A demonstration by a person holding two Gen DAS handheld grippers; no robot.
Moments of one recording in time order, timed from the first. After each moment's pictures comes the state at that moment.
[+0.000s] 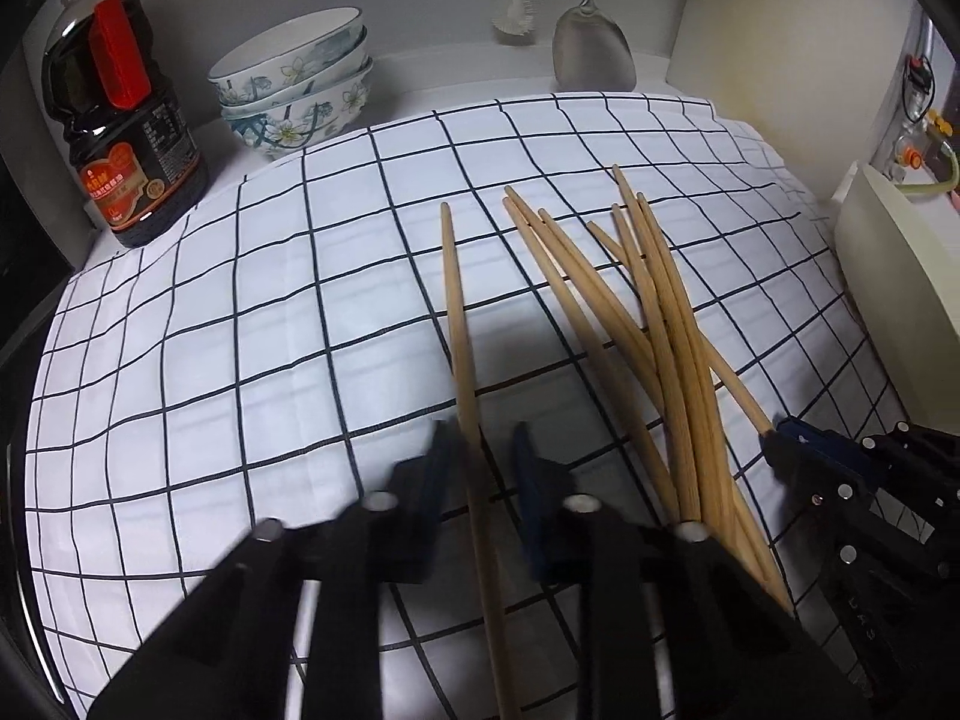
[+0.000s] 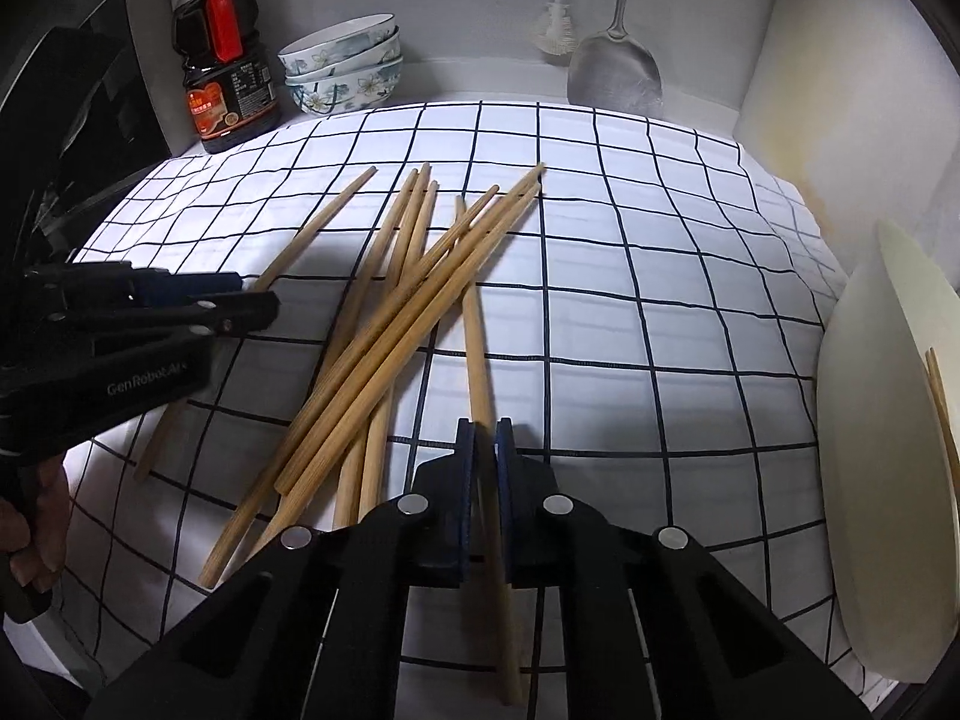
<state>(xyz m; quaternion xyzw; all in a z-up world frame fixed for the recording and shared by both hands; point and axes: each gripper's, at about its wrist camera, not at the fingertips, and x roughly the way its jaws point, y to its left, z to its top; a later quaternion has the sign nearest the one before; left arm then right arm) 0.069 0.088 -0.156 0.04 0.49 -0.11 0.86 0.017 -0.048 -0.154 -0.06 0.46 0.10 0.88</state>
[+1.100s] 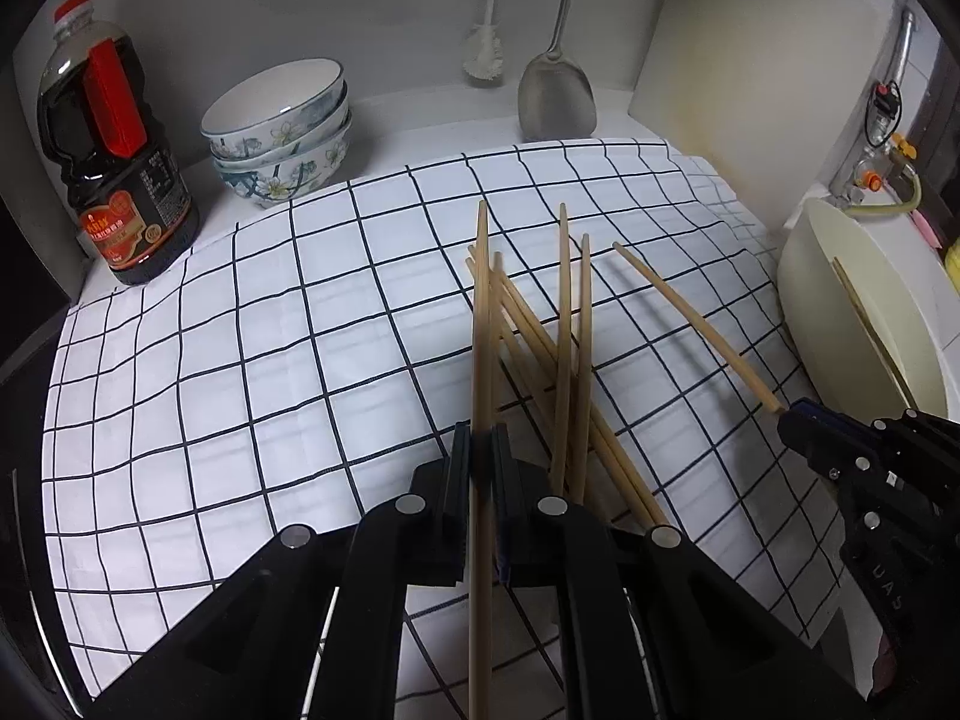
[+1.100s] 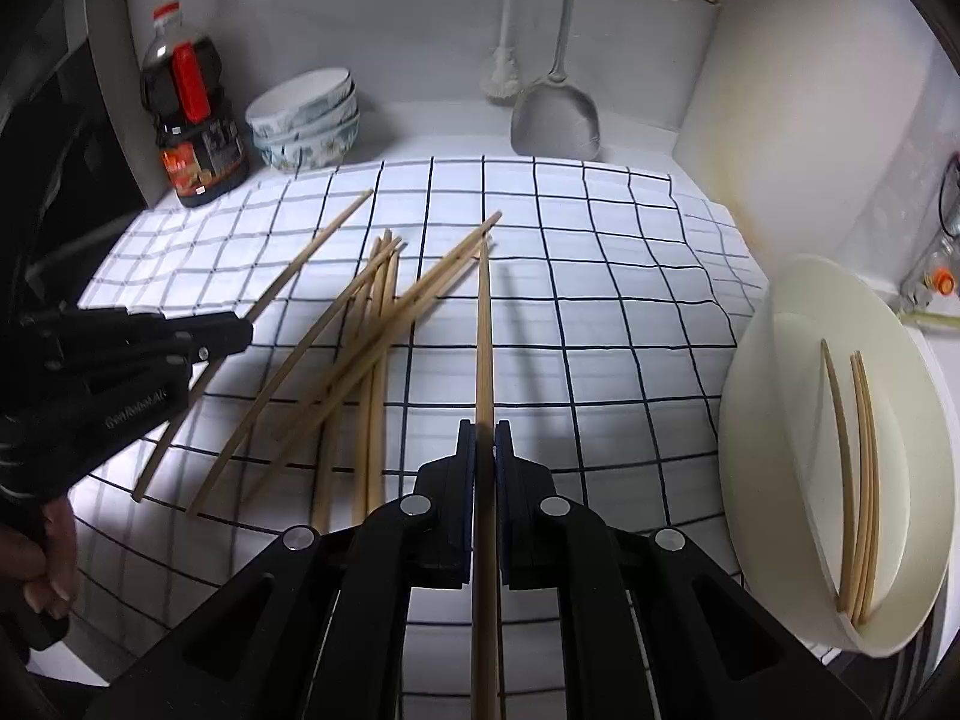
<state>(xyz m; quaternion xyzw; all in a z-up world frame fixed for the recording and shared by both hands) 0.061 0.092 -0.107 0.03 0.48 -0.14 0.86 0.007 -0.054 -0.092 -0.05 0.46 0.05 0.89</state>
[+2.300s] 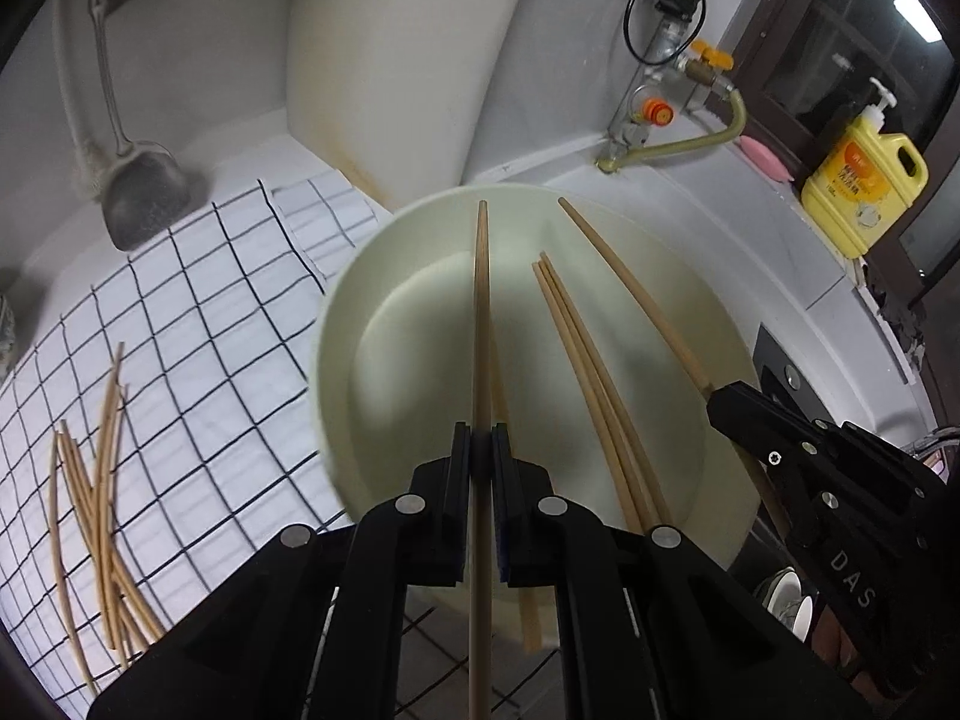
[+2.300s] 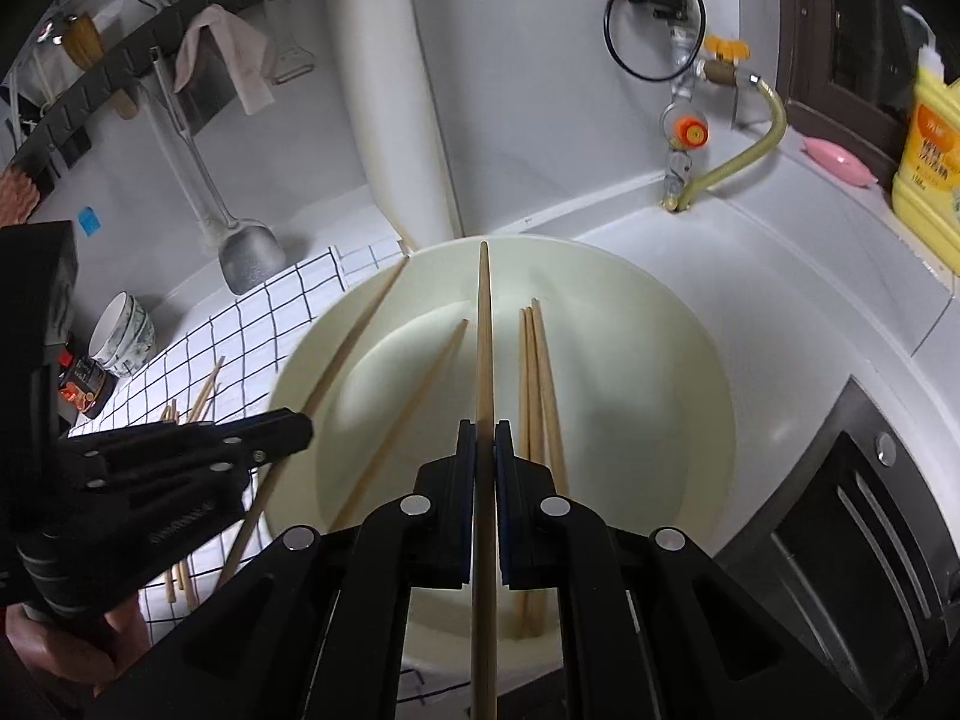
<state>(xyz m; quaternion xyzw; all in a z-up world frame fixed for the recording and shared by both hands) 0.054 -0.202 -0.056 0.05 0.50 -0.32 0.81 -0.043 -0.318 -0.037 0.13 0.41 -0.10 0.90</state>
